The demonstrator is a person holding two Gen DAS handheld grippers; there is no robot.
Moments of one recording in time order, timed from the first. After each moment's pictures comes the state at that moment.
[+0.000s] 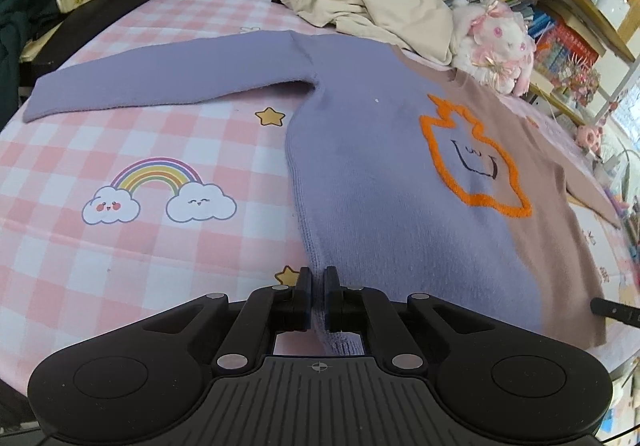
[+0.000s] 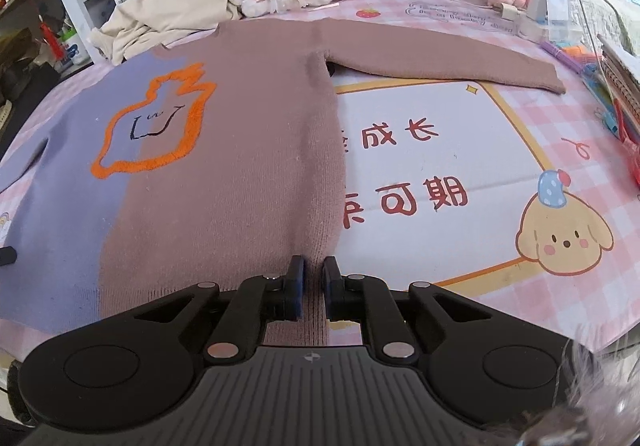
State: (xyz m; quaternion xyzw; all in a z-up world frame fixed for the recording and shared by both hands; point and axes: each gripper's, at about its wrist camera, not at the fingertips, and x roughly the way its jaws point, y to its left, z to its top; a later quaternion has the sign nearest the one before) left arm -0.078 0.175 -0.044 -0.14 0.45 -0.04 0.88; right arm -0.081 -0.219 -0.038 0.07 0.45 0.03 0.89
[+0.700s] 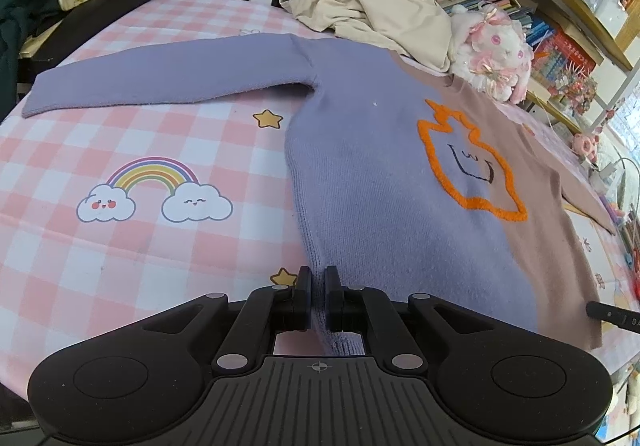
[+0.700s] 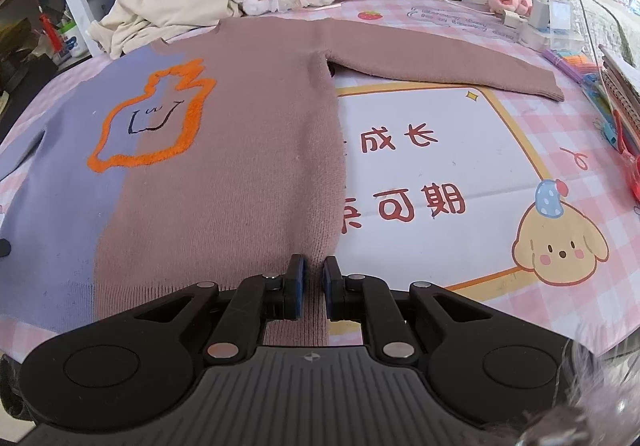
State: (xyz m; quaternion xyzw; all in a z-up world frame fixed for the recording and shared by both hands) left arm -0.082 0.168 -0.044 -0.14 0.44 -0.03 0.89; right arm -0.080 -0.217 -0.038 0.05 0.45 0.03 0.89
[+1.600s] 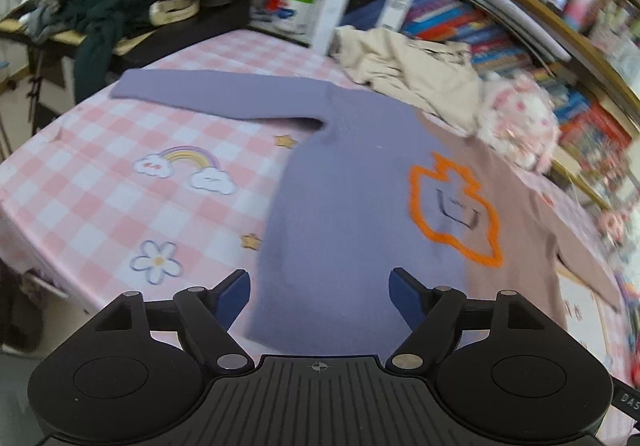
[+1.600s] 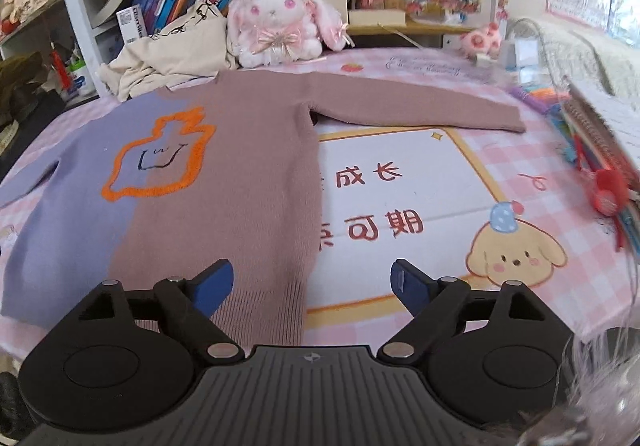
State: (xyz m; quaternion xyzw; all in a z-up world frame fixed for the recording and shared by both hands) left arm -0.142 0.092 0.006 -0.19 0.37 0.10 0.90; right arm -0.125 -0.226 -0.018 0.05 0.38 0.01 0.92
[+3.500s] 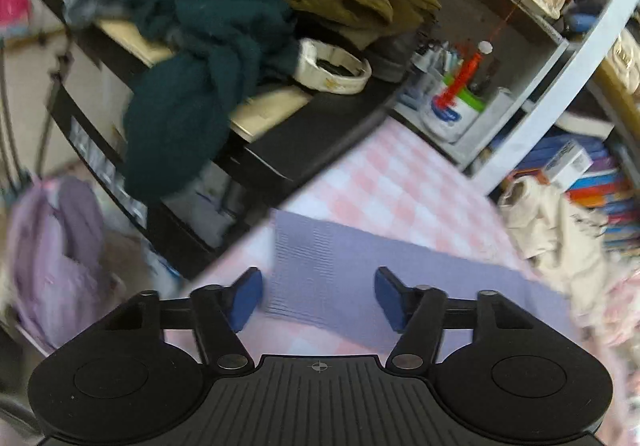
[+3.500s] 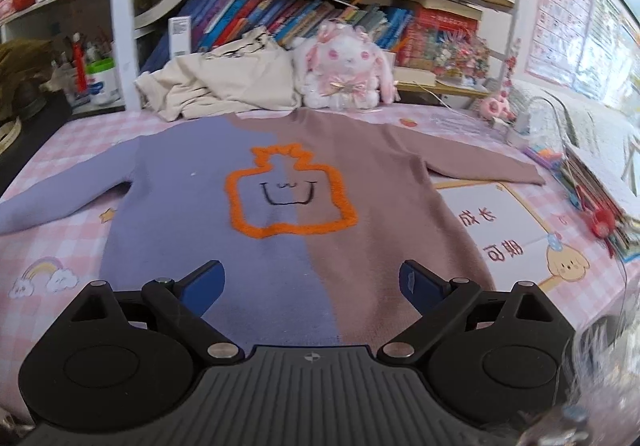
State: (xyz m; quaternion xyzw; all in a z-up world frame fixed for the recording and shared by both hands) left arm -0.017 0.404 -0.051 -0.33 0.31 0.13 0.88; right arm -0.124 -0.004 0.015 0.00 0.33 -0.08 0.94
